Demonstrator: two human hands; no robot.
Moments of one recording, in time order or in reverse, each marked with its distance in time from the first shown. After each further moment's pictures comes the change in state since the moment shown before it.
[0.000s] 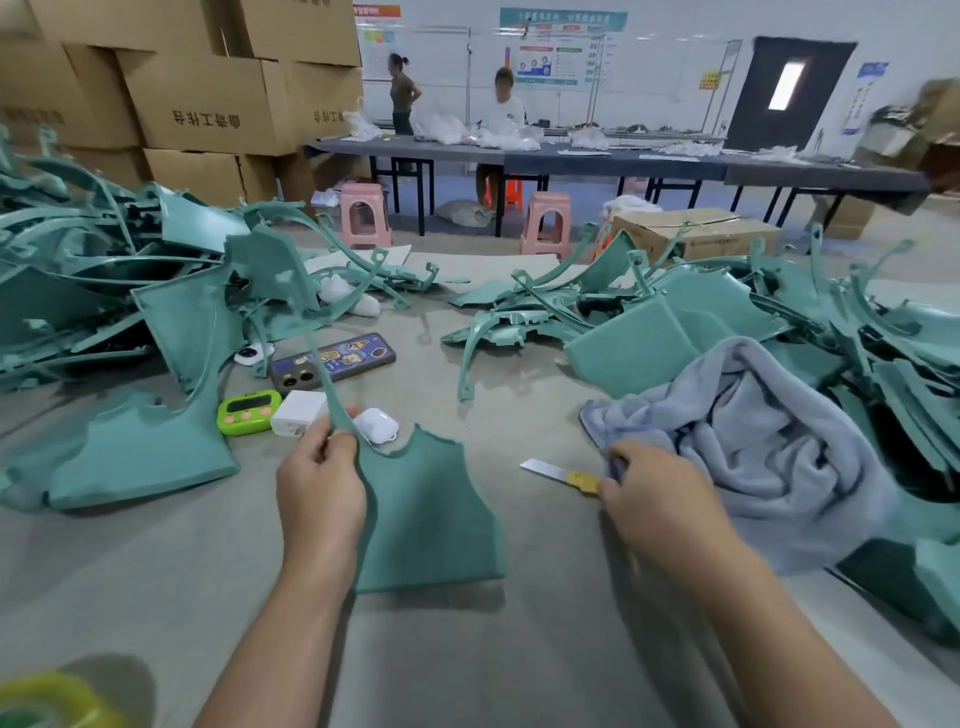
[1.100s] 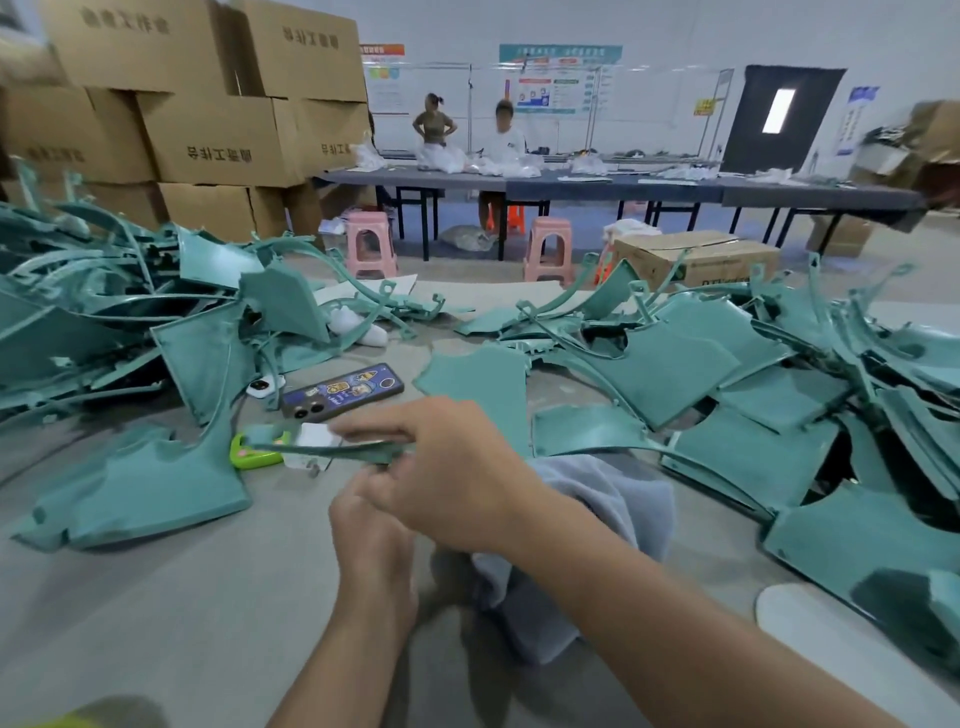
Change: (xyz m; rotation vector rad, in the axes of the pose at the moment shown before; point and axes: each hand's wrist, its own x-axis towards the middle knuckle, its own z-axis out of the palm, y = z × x) left_hand -0.033 0.040 0.031 -0.560 0.037 -0.161; right_hand -0.017 -0.166 -0.042 0.596 -0.056 -0.744
